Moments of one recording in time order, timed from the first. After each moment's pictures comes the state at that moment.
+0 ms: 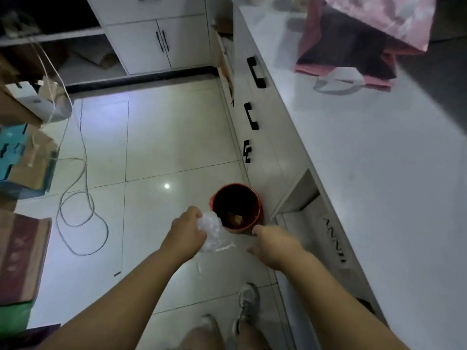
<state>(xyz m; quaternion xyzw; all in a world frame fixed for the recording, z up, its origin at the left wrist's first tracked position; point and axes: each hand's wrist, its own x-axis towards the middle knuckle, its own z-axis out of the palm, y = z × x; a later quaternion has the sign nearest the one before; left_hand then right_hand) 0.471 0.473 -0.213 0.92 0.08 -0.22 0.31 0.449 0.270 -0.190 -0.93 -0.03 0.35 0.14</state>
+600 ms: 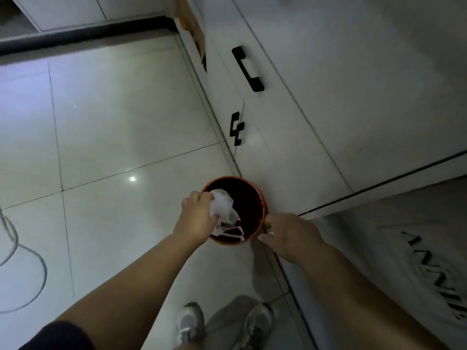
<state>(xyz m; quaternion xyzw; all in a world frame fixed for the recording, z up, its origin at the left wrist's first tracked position) 0.646 0.465 -0.465 0.94 -0.07 -0.23 0.24 0.580 0.278 -0.395 -0.92 0.08 0.35 0.13</state>
